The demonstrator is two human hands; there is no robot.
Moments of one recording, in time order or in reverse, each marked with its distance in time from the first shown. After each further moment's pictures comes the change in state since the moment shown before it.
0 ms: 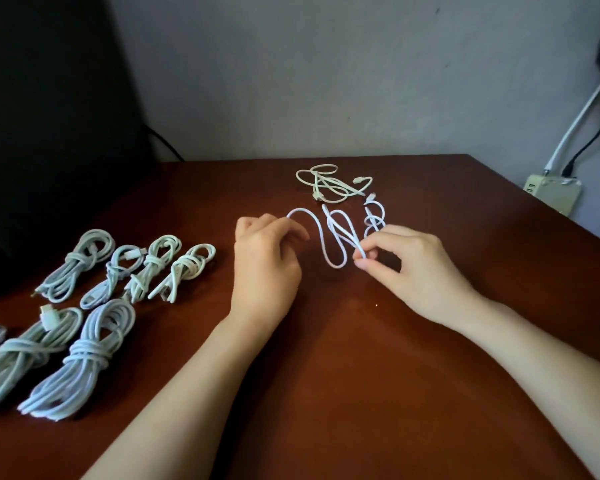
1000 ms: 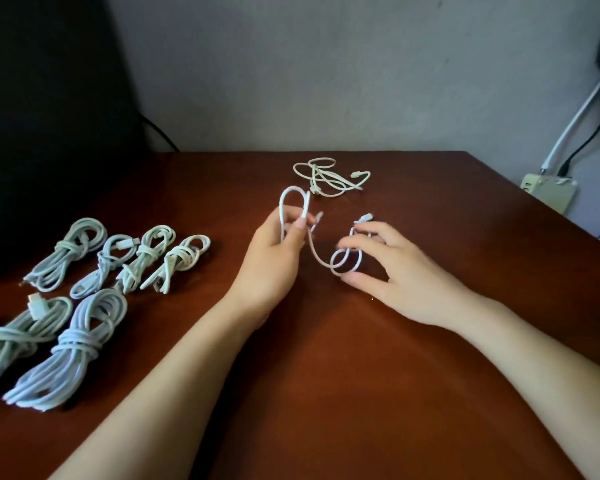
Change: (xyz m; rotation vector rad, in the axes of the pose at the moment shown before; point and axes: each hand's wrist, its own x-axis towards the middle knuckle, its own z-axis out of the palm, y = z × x) left_hand 0.002 0.014 0.002 -0.673 -0.281 -0.441; right_hand -0.005 -0.001 0.002 -0.093 -0.322 0.175
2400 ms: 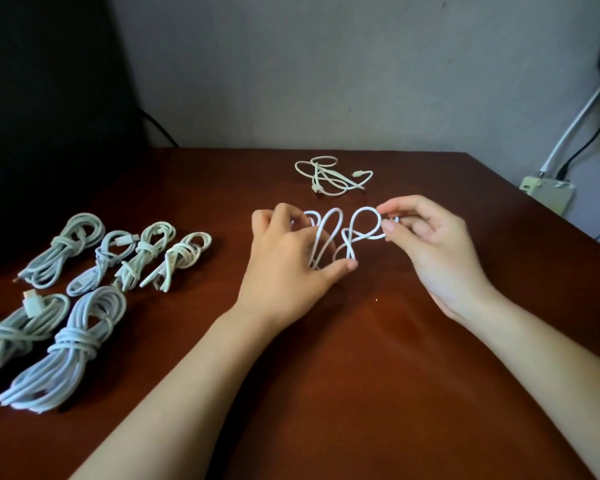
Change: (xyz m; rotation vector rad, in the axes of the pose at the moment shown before) left_hand -0.006 -0.007 -0.002 0.784 0.007 0.367; right_hand 0.004 -0.014 -0.012 0.771 0.465 0.135
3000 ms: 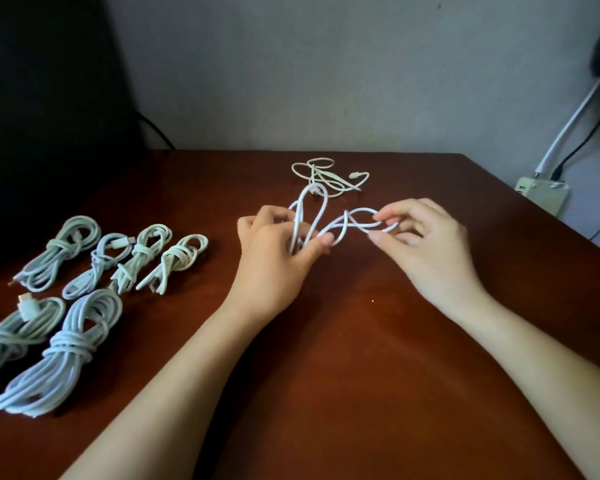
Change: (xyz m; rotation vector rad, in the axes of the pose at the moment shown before) left_hand 0.005 0.000 -0.009 -0.240 -0.030 -0.155; right_hand 0.001 0.005 -0.002 -0.265 0.068 -0.142
